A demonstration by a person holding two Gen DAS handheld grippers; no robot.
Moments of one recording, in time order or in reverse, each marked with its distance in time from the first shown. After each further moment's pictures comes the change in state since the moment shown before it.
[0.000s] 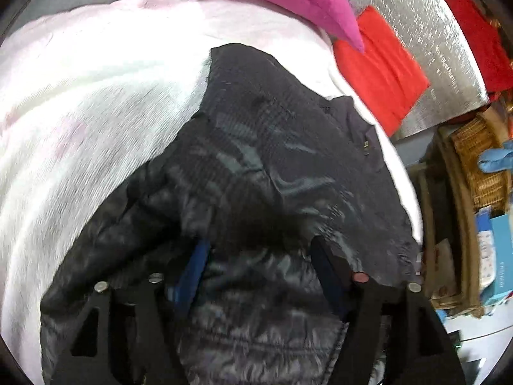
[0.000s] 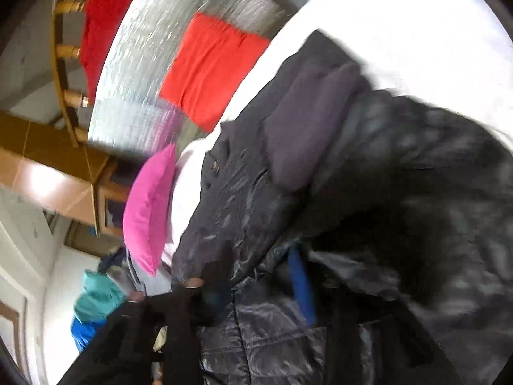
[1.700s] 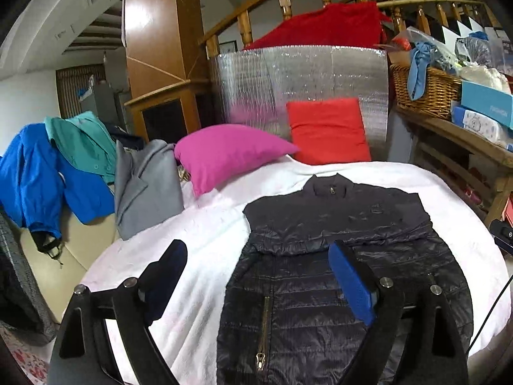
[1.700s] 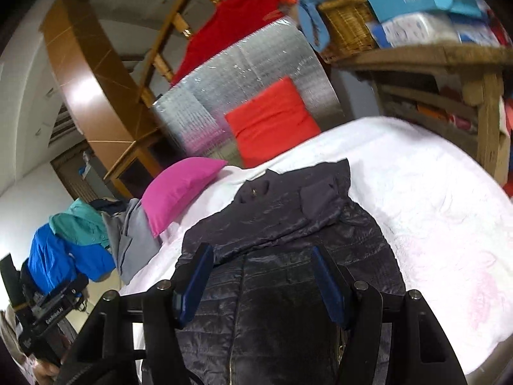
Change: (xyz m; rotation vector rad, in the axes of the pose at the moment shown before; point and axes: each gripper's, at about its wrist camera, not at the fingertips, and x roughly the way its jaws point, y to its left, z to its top) left arm -0.260 -0.092 -0.202 0.705 -0.643 0.379; right arm -0.229 0.083 -0.107 -0.567 -0.240 -0.080
